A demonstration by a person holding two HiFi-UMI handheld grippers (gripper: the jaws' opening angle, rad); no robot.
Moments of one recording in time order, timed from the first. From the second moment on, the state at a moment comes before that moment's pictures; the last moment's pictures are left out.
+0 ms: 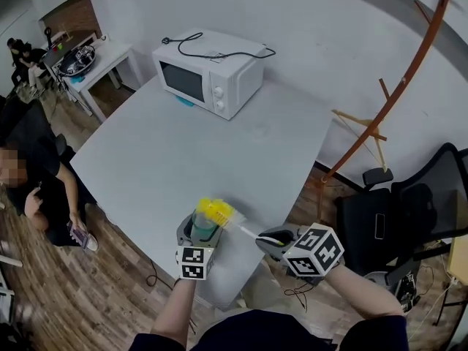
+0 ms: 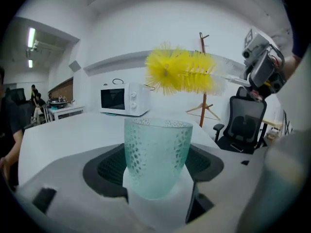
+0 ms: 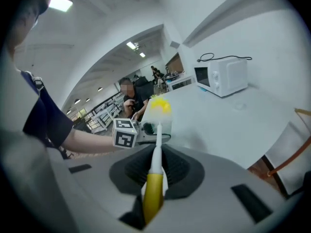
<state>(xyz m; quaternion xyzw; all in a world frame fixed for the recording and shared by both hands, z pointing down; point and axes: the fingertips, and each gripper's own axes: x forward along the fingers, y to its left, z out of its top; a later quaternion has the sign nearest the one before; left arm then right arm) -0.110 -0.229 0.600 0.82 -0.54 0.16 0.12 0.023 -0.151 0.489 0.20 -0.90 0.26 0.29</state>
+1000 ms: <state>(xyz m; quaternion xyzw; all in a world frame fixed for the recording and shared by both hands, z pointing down) -0.082 -0.319 0.633 0.81 -0.55 0.09 0.17 0.044 -0.215 0.534 0.34 -0.87 0.34 0.14</state>
